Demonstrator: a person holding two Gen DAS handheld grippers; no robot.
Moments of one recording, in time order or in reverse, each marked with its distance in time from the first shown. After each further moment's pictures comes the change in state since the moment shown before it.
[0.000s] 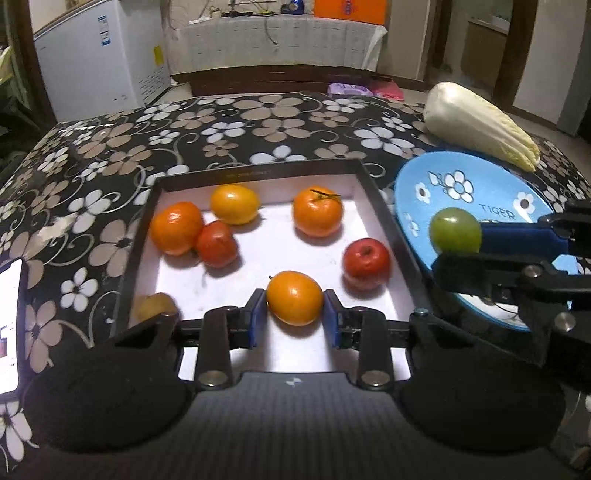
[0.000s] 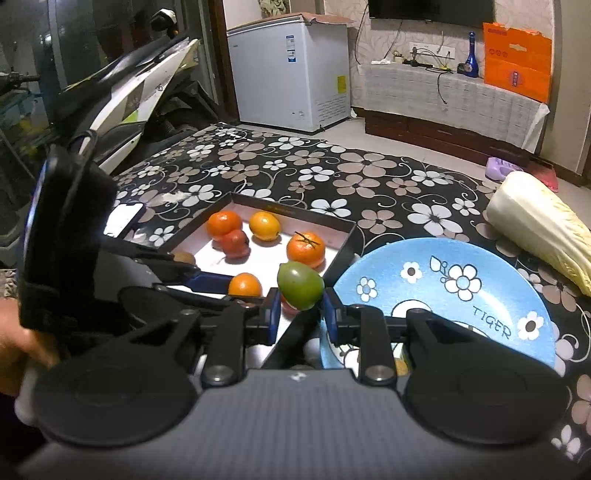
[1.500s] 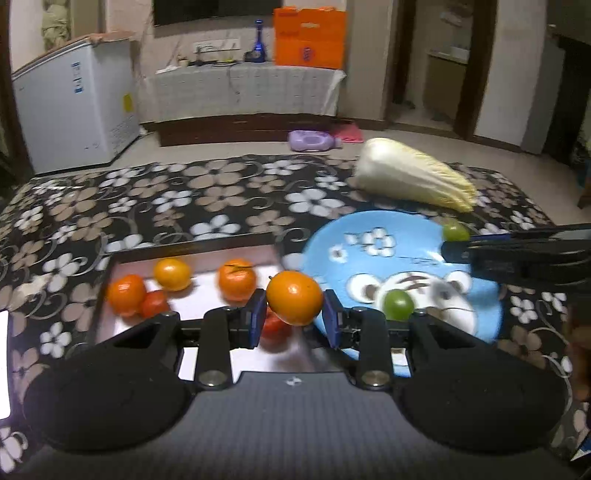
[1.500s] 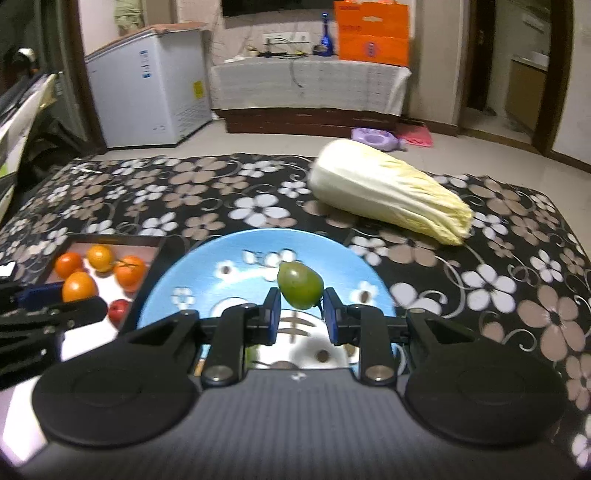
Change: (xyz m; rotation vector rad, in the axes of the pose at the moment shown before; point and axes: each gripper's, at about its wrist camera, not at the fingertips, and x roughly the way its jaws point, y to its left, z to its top) left arm -0.043 -0.056 0.018 0.070 -0.155 -0.110; right arm -0.022 -0.086 -0.010 0.256 0.007 -0.397
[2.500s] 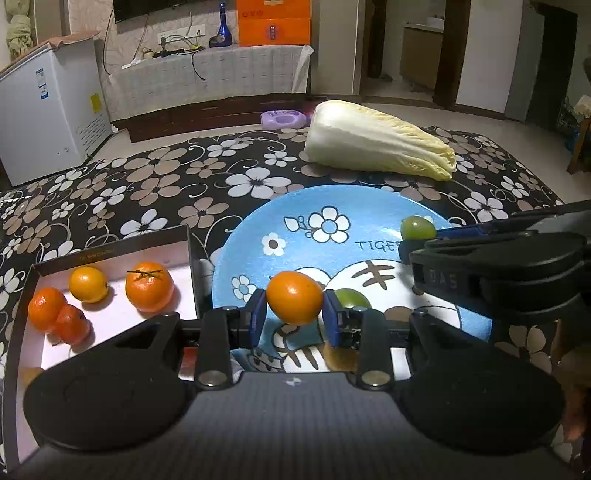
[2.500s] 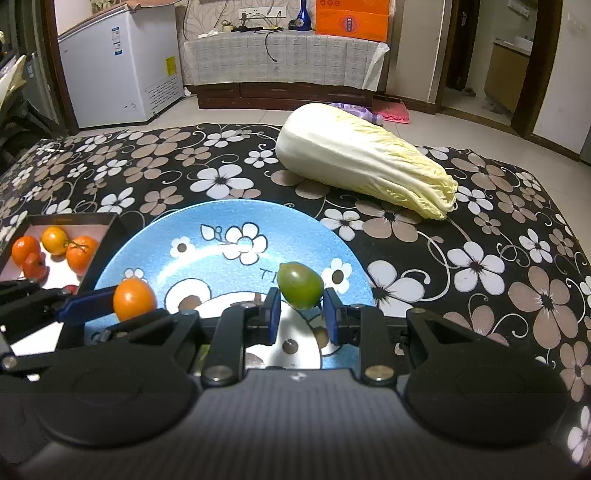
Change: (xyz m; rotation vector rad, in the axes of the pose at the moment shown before) left arm 0.065 -0.049 0.003 0.082 0.068 -0.029; right arm 0.030 -0.006 -0.005 0.002 0.079 -0.076
